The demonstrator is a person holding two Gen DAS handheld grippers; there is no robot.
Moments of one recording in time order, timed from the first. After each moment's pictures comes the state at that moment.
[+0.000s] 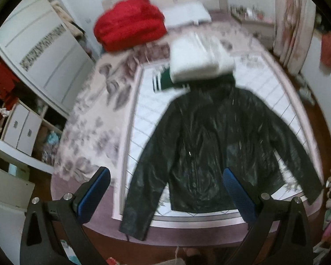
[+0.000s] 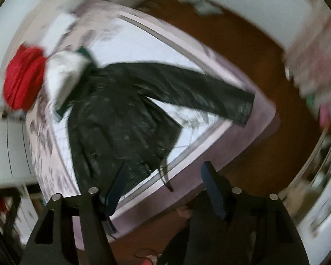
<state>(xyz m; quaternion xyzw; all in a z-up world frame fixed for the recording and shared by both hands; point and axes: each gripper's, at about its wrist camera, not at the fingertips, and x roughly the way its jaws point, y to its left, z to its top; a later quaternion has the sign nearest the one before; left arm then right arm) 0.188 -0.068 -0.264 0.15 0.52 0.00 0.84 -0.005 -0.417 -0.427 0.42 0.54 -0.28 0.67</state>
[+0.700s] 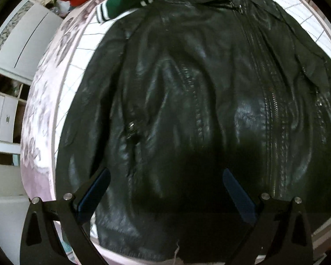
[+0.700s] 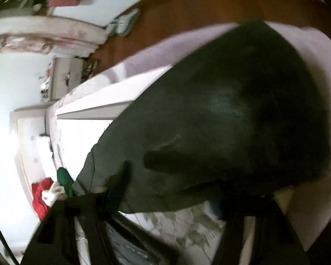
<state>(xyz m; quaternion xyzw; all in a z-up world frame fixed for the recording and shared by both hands) 0.271 -0.135 -0.553 0.17 0.64 0.02 0.75 0.009 -0.548 -0.724 0.67 0.27 -0.37 0.58</state>
